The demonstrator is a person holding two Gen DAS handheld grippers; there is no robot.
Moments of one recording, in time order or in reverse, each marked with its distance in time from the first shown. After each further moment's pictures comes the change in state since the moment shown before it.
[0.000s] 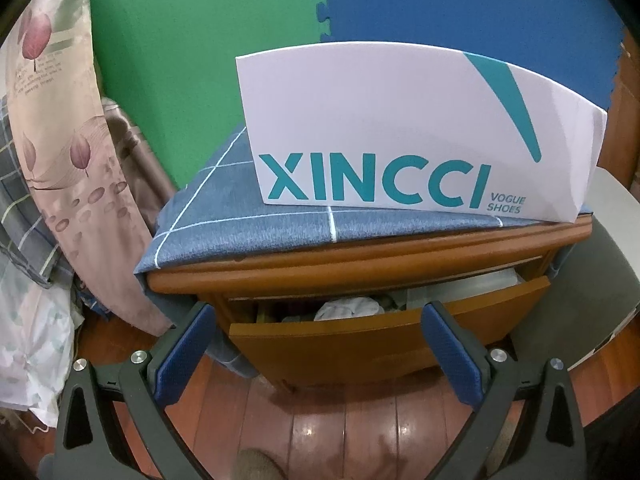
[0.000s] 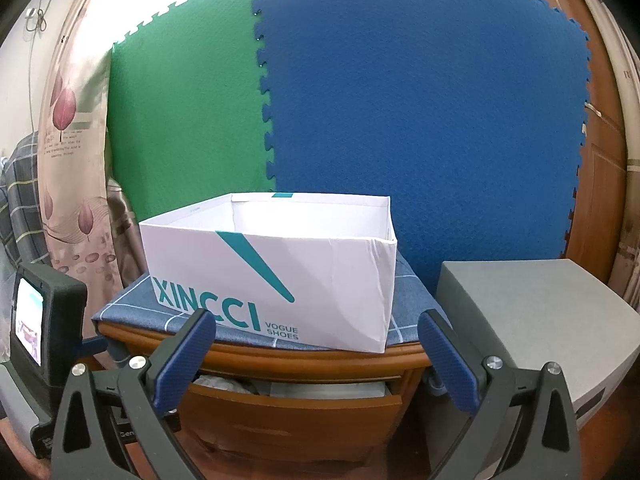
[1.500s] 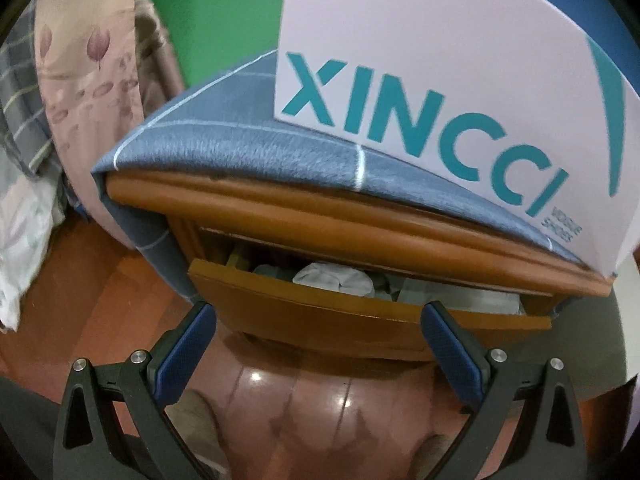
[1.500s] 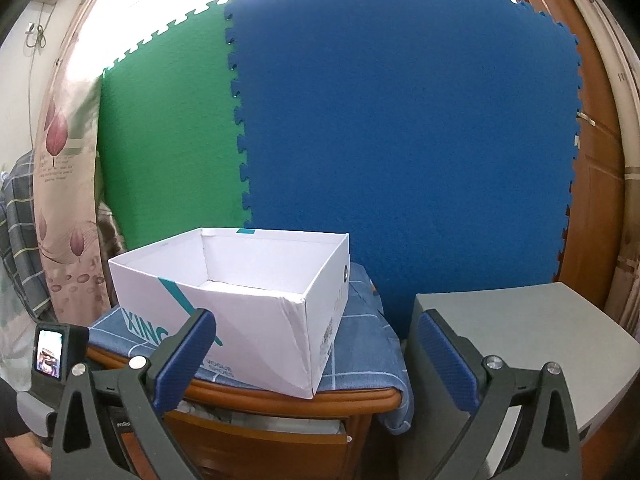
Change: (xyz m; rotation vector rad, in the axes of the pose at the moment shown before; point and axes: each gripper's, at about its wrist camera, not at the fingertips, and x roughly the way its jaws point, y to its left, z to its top) left arm 0.050 0.008 -0.008 -0.316 0.199 -0.018; right arm 0.002 -0.068 0.030 0.005 -0.072 0.008
